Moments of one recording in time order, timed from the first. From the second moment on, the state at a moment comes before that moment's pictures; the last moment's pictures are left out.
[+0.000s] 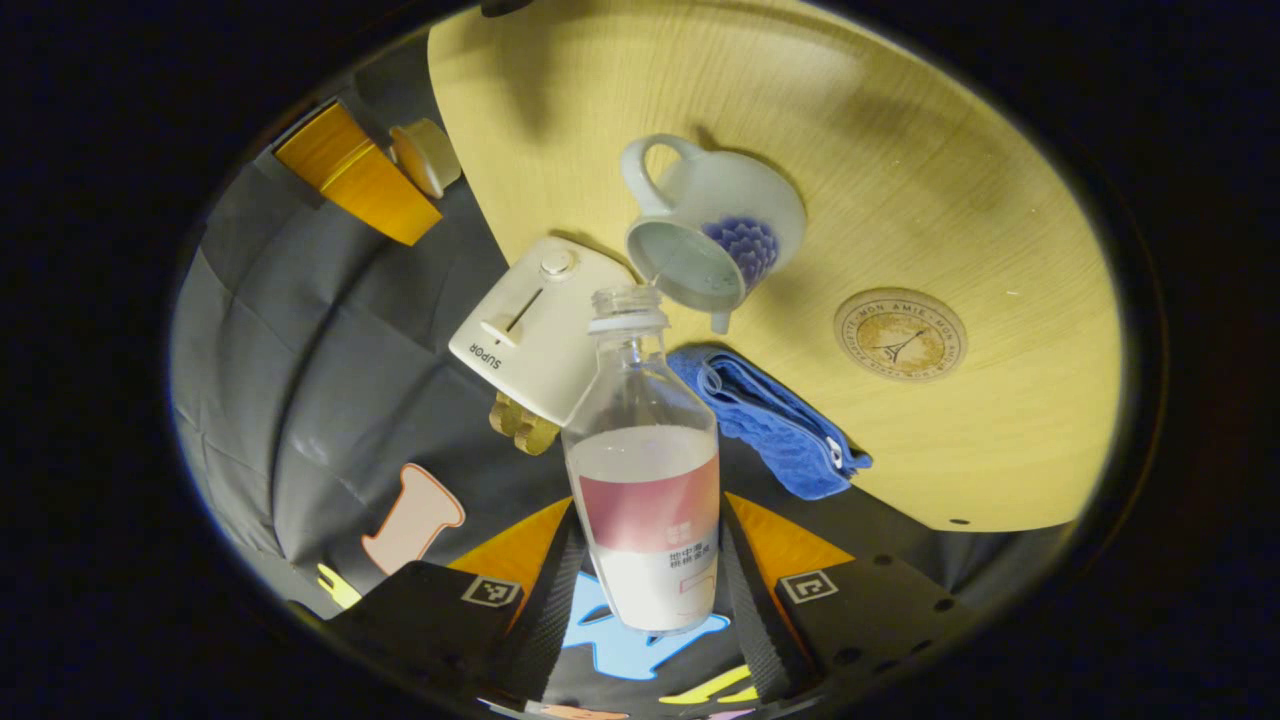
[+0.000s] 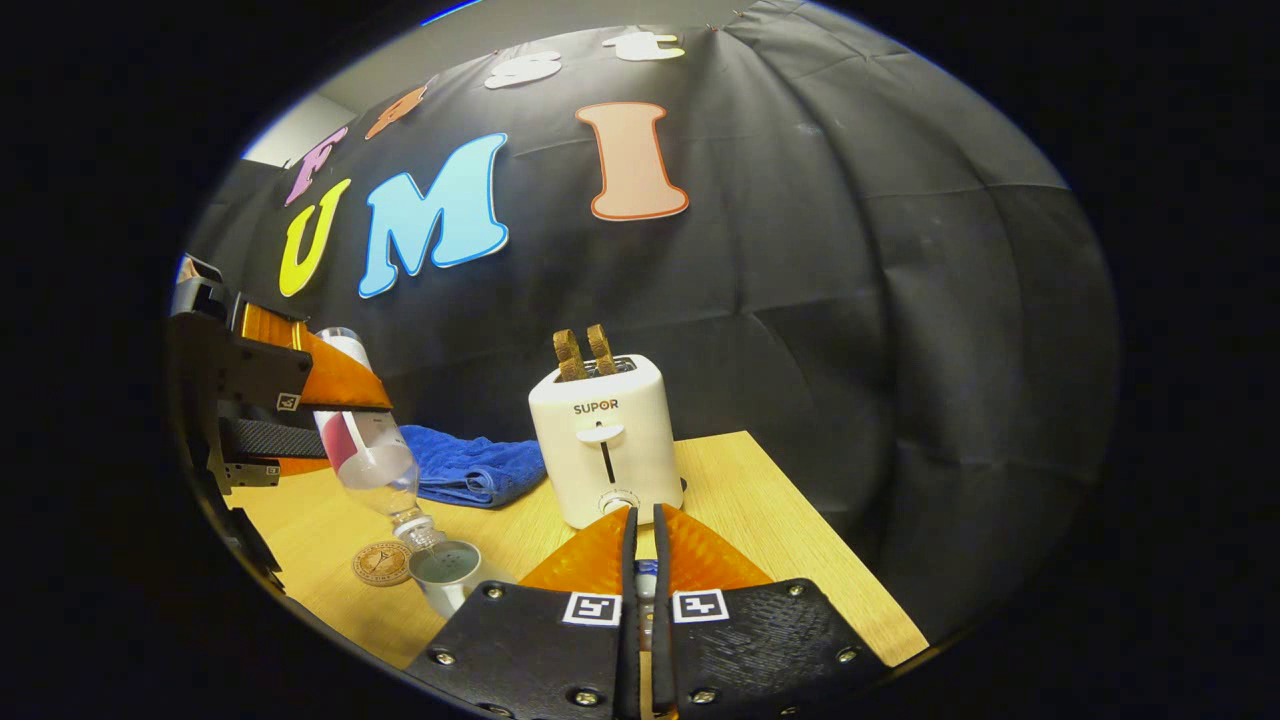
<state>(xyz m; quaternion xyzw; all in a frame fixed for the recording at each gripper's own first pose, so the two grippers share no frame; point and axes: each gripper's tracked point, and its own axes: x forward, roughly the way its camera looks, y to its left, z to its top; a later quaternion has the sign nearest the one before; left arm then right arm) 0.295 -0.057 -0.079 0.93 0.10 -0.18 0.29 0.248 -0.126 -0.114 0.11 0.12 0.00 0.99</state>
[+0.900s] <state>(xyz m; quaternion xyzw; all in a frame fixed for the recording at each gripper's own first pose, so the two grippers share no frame) 0.288 -0.005 -0.136 0.75 0.17 -0.18 0.61 0.249 -0.130 -0.114 0.11 0.13 -0.01 0.99</state>
